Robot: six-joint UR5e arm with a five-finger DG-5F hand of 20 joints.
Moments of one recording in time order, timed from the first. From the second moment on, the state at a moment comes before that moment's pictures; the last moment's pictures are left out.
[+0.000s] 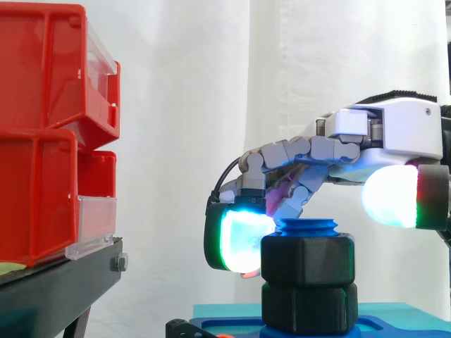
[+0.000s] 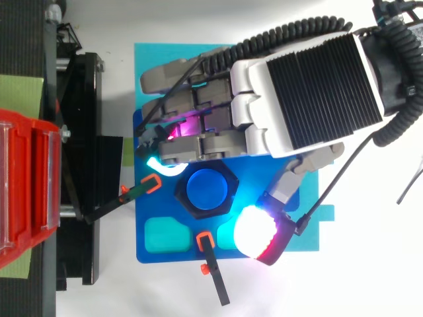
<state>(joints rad) -0.01 -2.30 -1.13 -2.78 -2.01 -1.49</state>
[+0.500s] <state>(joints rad) -0.02 -2.30 -1.13 -2.78 -2.02 -1.49</state>
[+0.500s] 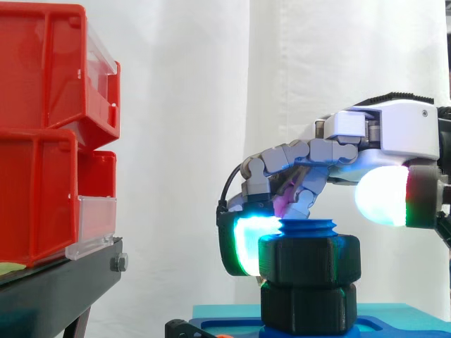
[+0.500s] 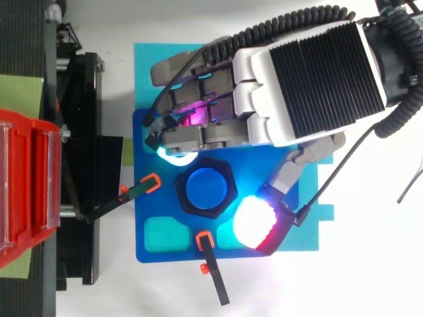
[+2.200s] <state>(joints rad) -0.08 -2.29 -1.08 -2.82 -2.10 -1.53</state>
